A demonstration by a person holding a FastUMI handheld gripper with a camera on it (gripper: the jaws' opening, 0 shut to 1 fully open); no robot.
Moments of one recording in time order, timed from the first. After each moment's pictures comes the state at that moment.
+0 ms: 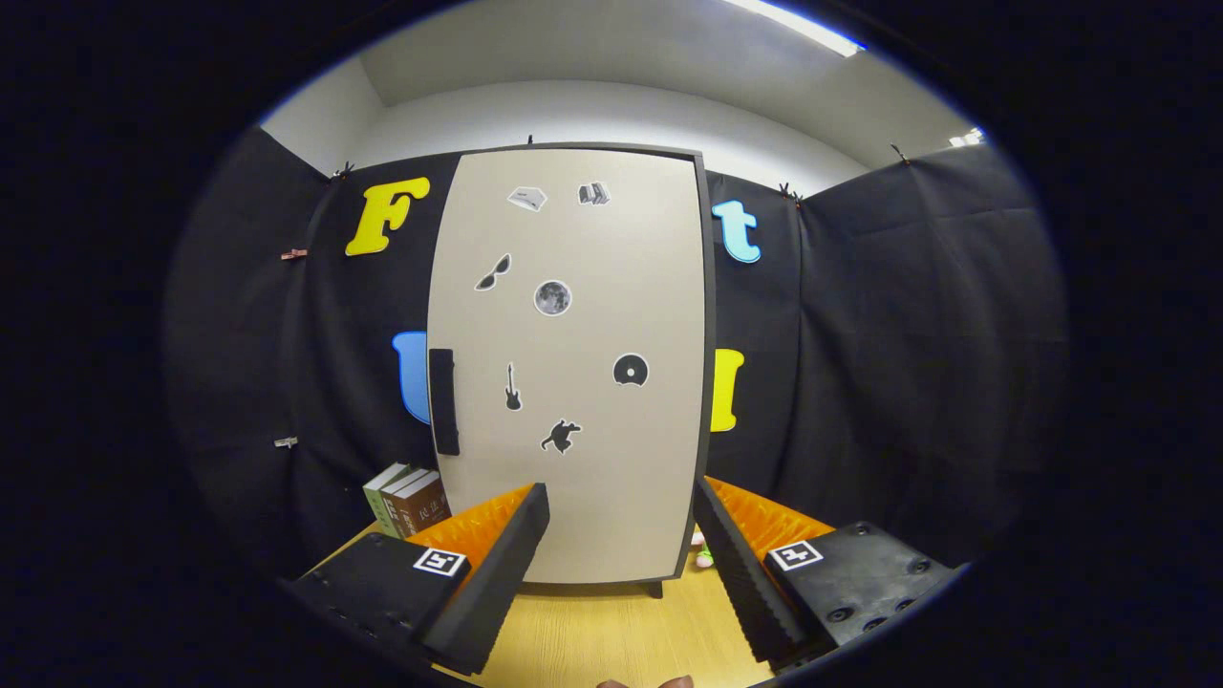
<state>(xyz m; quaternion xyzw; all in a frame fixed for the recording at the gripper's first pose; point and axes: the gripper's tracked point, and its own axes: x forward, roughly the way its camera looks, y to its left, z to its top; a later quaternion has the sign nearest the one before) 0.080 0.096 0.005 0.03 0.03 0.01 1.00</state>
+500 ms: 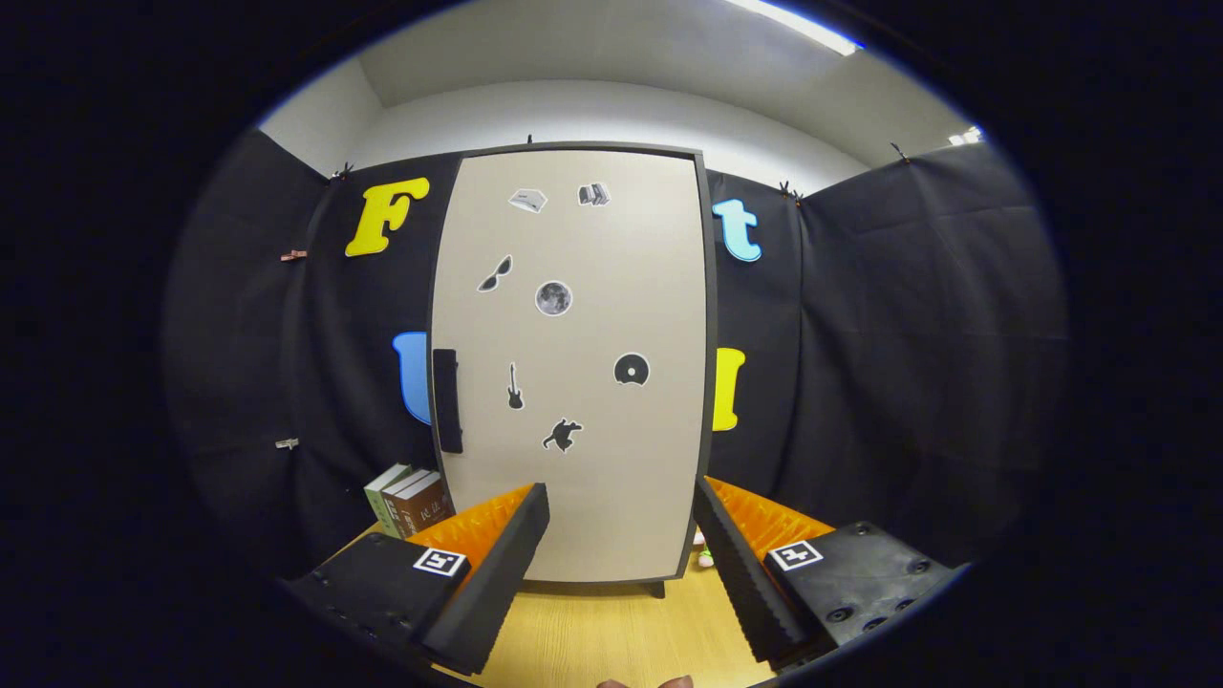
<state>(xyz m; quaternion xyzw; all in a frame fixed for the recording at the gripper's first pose) 0.083 0.100 0.005 0.04 0.03 0.01 1.00</state>
